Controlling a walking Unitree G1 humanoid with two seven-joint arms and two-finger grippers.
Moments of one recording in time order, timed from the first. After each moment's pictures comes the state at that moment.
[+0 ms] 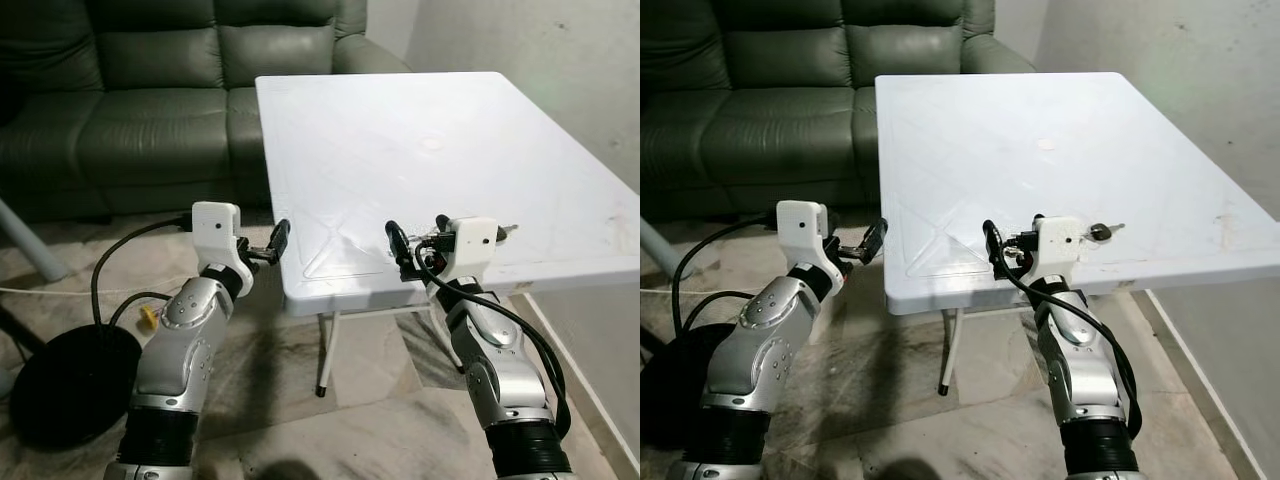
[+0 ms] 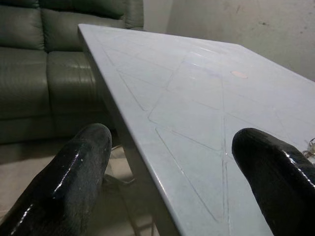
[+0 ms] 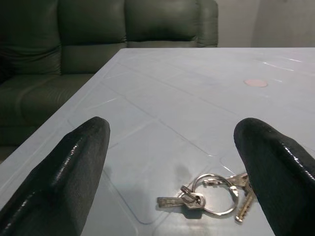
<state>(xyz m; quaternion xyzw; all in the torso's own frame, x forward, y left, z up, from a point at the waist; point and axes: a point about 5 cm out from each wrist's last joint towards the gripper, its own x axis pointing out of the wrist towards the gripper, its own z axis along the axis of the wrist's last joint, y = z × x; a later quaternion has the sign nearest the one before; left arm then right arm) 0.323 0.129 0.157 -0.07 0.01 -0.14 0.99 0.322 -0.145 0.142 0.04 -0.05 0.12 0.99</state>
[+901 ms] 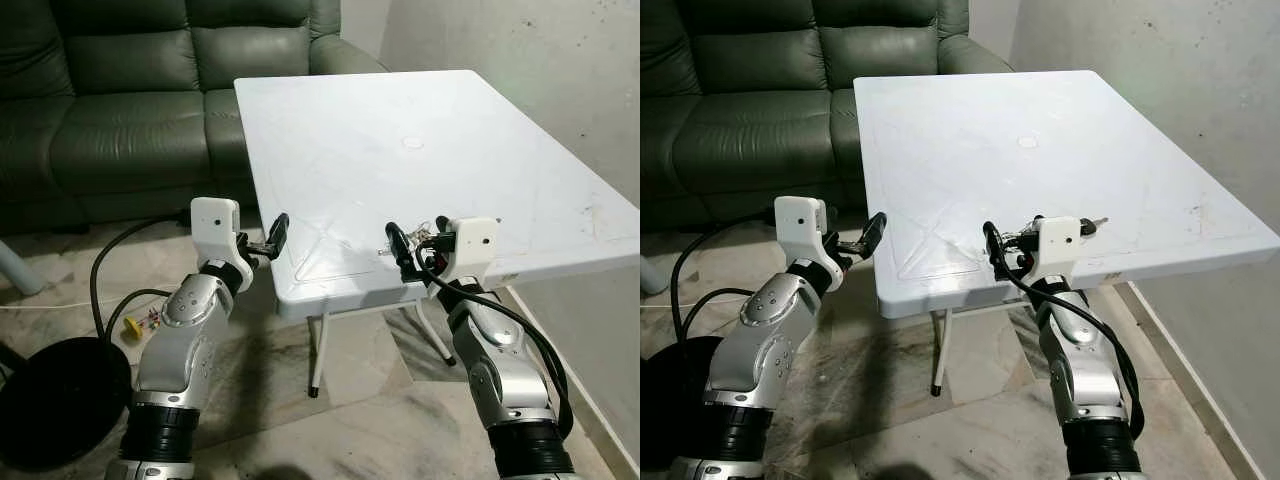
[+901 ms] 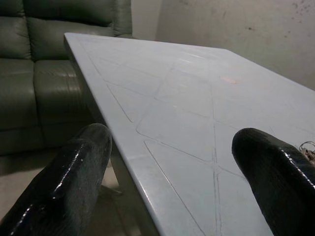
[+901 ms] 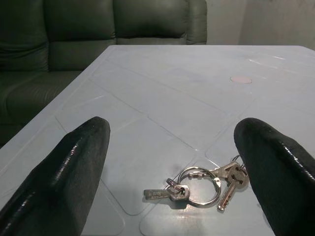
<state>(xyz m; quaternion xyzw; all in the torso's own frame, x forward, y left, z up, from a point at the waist) 0.325 0.128 0.159 -0.06 0.00 -0.14 0.99 0.322 -0.146 0.143 0.03 -0.04 0.12 0.99</state>
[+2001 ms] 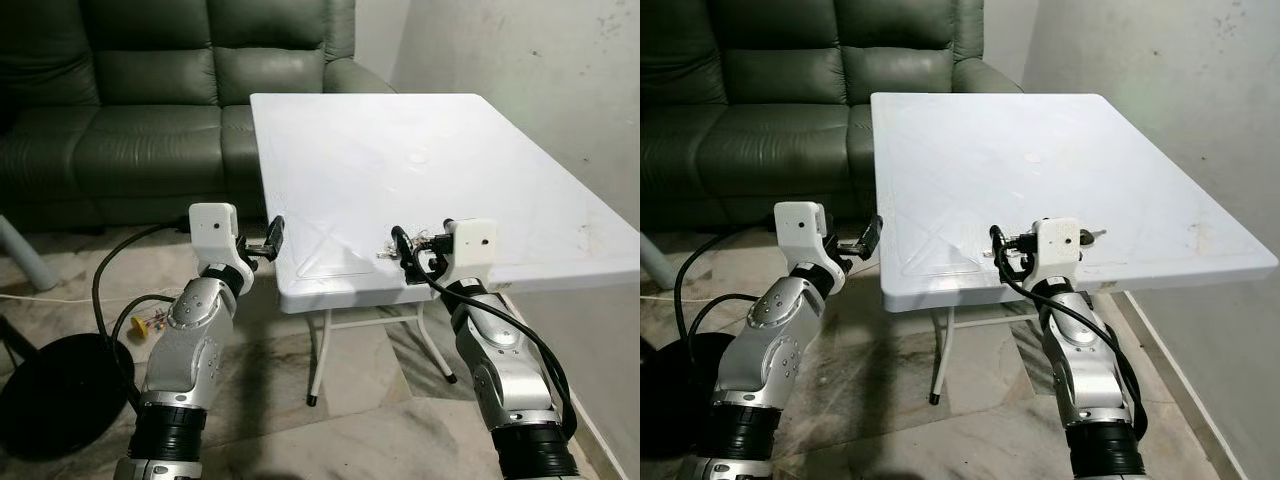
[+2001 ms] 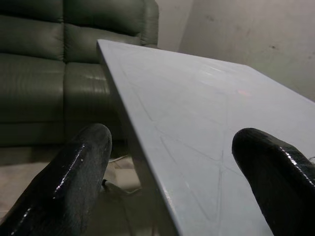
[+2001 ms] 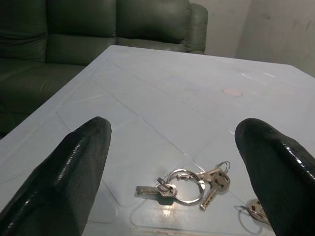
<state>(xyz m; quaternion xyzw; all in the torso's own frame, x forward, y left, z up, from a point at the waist) 0.326 0.127 0.151 -0.08 0.01 -0.11 0.99 0.321 -0.154 0.141 -0.01 -0.02 0.09 1.00</state>
